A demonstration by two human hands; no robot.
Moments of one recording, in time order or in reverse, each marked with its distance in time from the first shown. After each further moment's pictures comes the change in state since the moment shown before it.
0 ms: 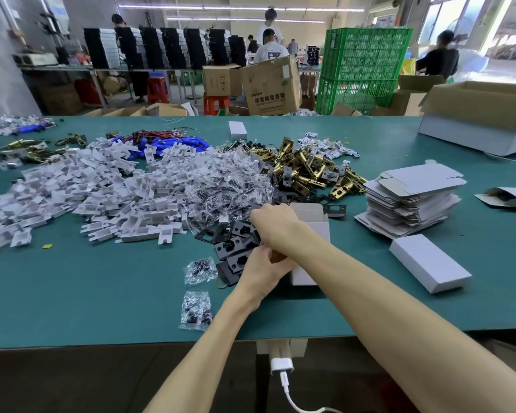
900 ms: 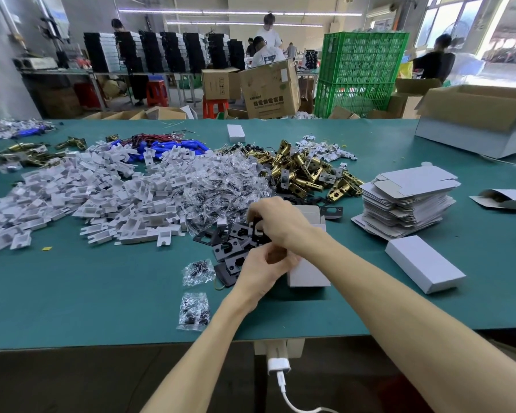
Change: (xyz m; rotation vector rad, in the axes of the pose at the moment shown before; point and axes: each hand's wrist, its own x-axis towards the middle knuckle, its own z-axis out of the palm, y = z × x) left_hand -0.002 0.002 0.002 -0.056 0.001 -0.005; right_hand -0.009 0.019 -0.003 0.360 0.167 -0.015
